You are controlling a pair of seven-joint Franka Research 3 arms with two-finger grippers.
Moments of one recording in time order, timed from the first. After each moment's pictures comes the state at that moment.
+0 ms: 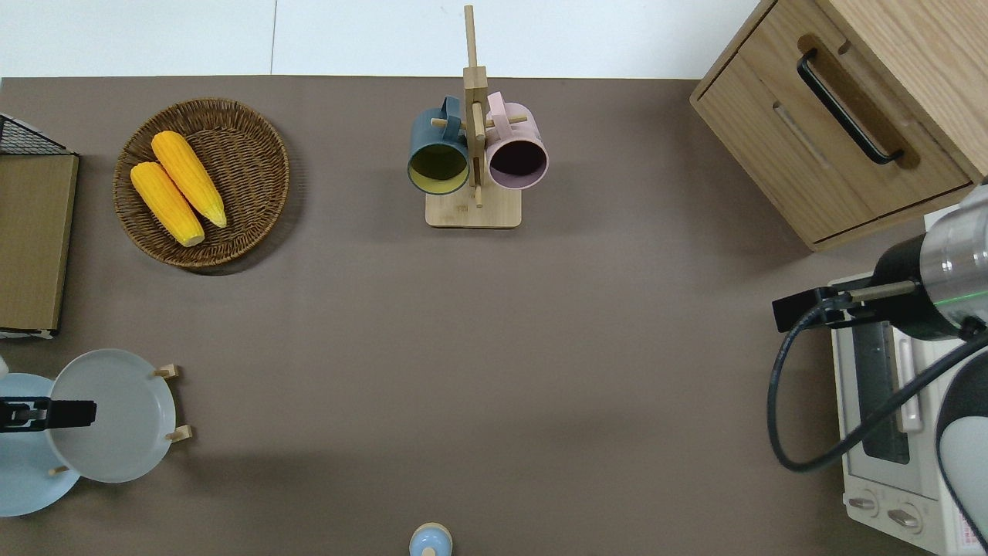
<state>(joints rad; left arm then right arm) 0.13 -0.33 0.07 -2.19 0.10 1.82 0.22 -0.05 -0.02 0.19 -1.50 0.00 1.42 0.06</state>
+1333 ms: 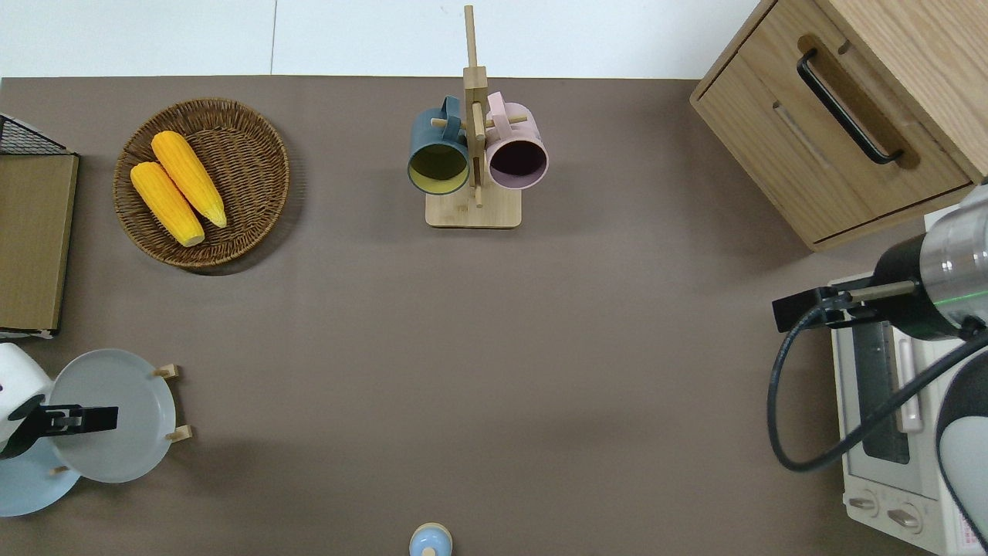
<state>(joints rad) 0.20 -0.32 0.07 -2.40 0.13 2.09 0.23 -0.05 -0.02 0.19 -1.50 0.00 1.42 0.06</state>
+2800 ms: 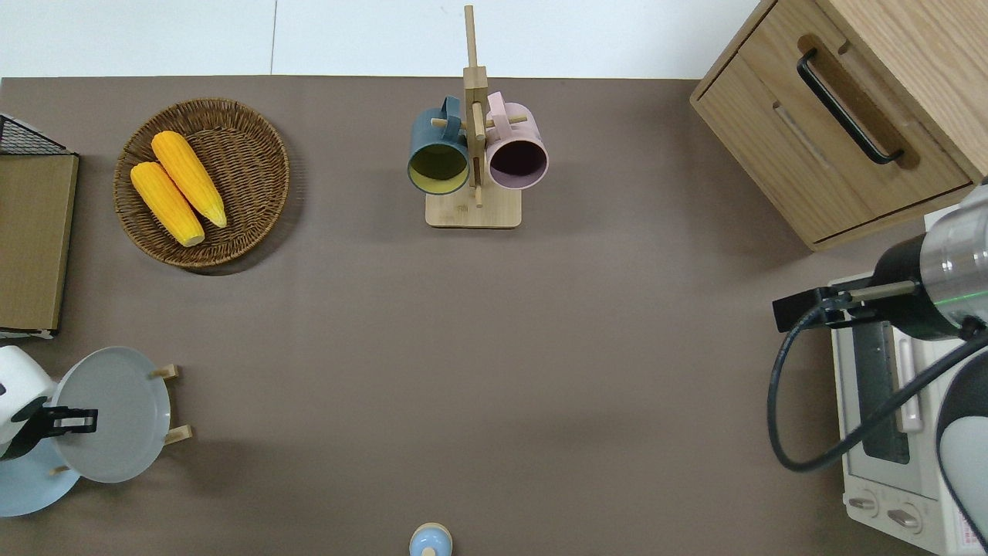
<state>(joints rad) 0.22 -0.31 0.06 -2.41 0.13 2.11 0.24 -0.05 -0.02 0.19 -1.50 0.00 1.42 0.06</state>
